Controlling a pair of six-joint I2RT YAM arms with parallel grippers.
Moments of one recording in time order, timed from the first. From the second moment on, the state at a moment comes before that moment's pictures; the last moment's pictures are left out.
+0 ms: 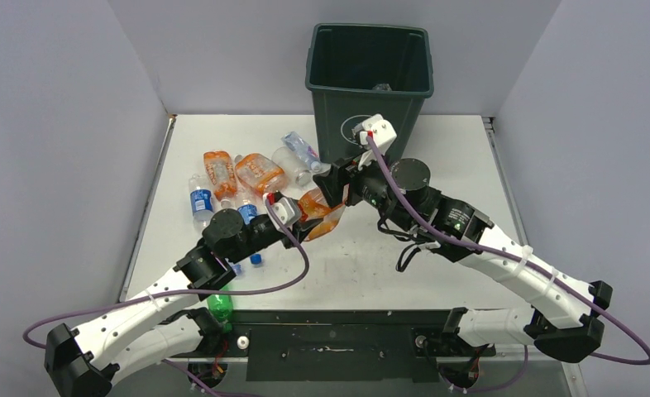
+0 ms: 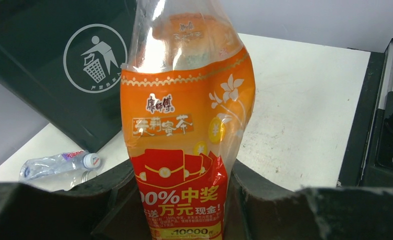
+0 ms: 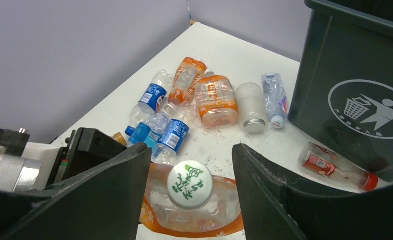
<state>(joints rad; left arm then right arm) -0.82 0.85 0.67 0.20 0.19 0.14 1.02 1.18 1.42 -0.35 0.25 0.19</state>
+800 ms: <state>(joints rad) -0.85 0.82 0.65 0.19 0.15 0.16 1.03 1.18 1.37 -0.33 0.30 0.22</state>
